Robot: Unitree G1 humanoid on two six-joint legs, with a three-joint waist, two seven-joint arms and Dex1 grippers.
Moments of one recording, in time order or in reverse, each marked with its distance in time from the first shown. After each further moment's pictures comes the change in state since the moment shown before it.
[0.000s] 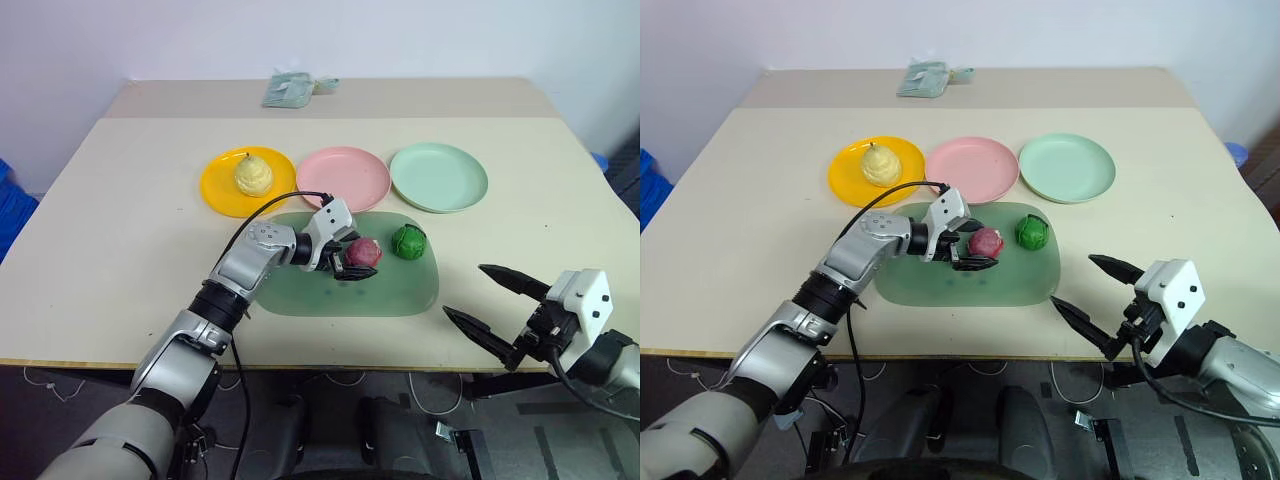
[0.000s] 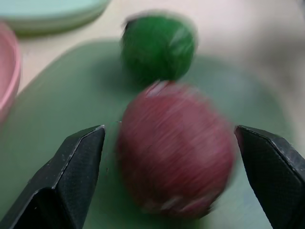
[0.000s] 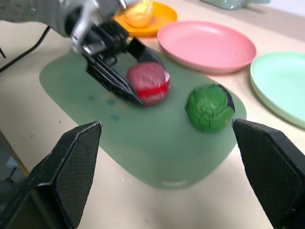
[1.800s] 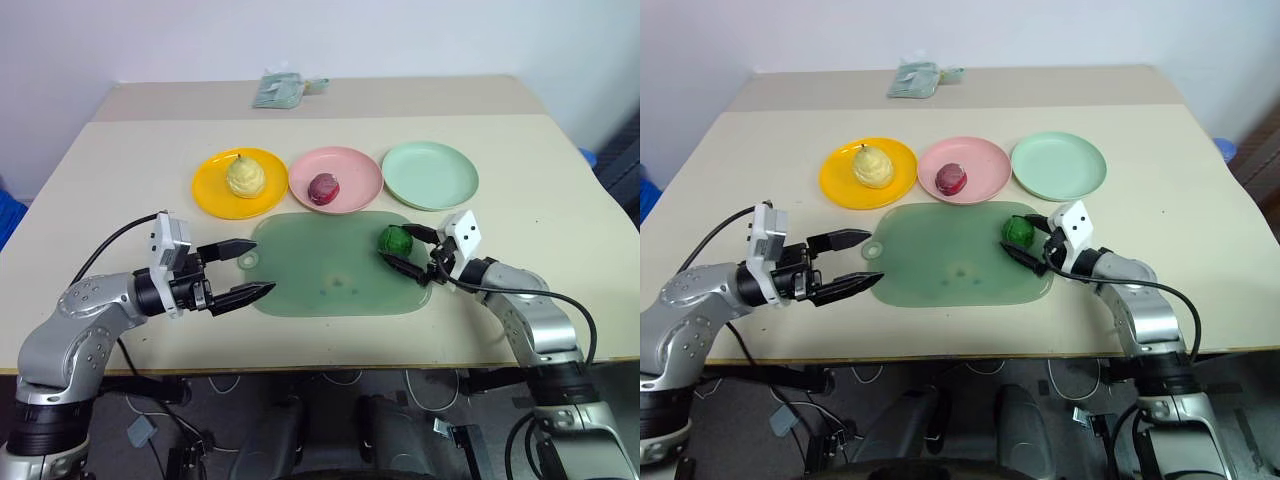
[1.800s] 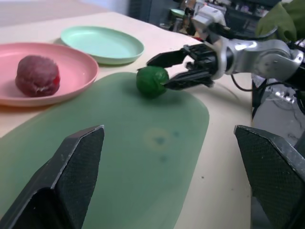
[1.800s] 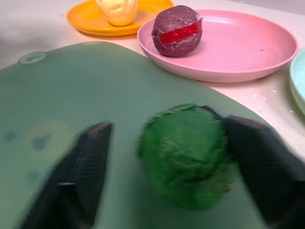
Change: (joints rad) left arm 0.726 0.428 0.622 -0.888 -0.558 0.230 -0.081; right arm -0.764 0.161 0.507 0.894 -0.305 -0.231 0.102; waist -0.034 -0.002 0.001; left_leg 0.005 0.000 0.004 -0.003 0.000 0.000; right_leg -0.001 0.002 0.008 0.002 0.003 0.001
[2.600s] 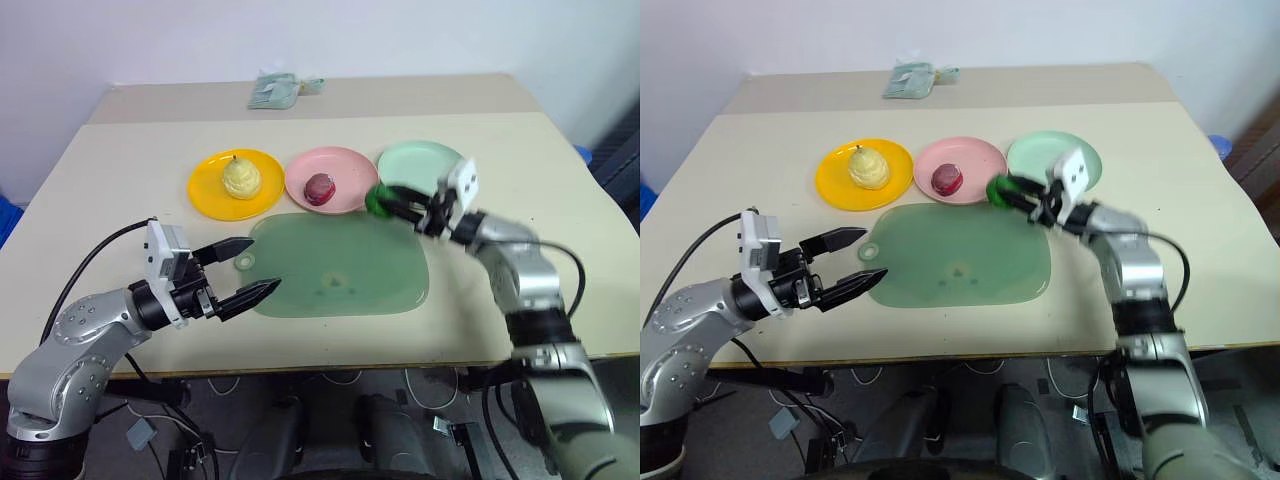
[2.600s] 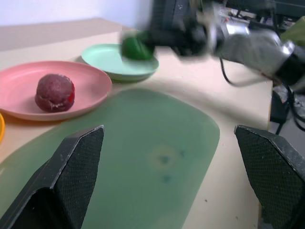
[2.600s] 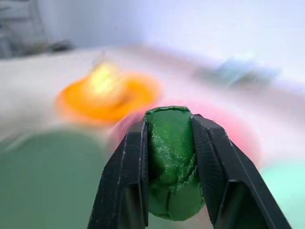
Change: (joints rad) left arm 0.081 -0.039 0.023 -0.152 -0.071 -0.007 0.213; right arm -0.469 0.047 -0.066 0.367 -0.015 -0.177 0.024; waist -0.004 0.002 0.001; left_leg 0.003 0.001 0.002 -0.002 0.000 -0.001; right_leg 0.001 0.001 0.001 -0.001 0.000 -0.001
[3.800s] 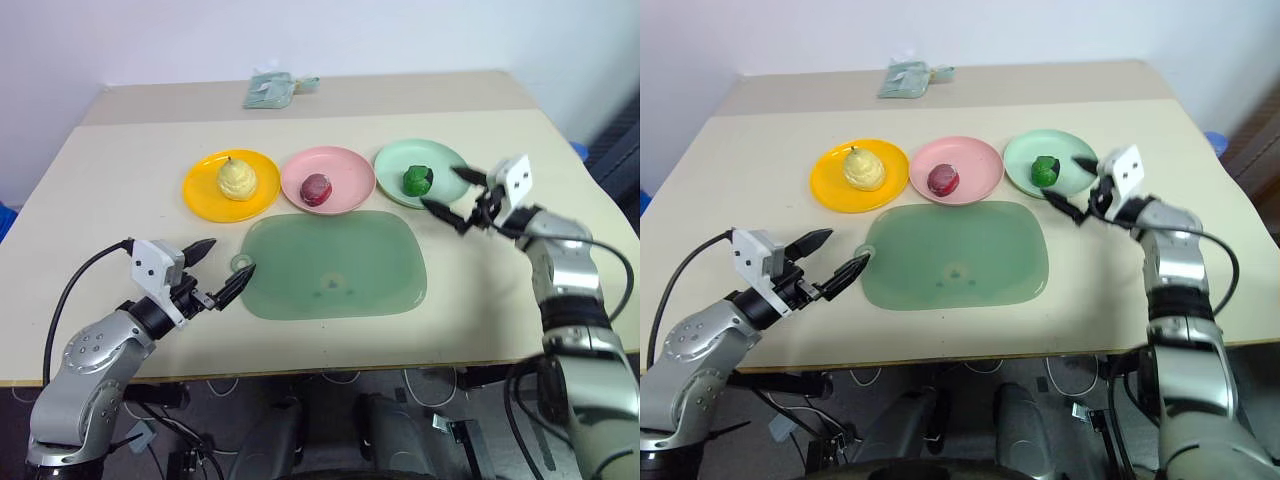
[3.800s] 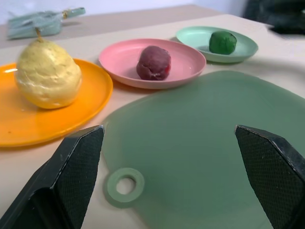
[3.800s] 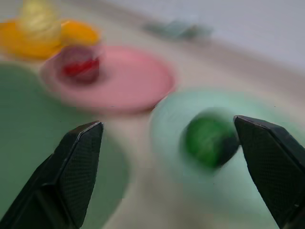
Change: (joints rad) left arm 0.122 -0.091 -0.025 0.059 0.221 -0.171 0.216; right arm 0.363 -0.153 -0.104 -0.090 -0.021 -0.050 0.149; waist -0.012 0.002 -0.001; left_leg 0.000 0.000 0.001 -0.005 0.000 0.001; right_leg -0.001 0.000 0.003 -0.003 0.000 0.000
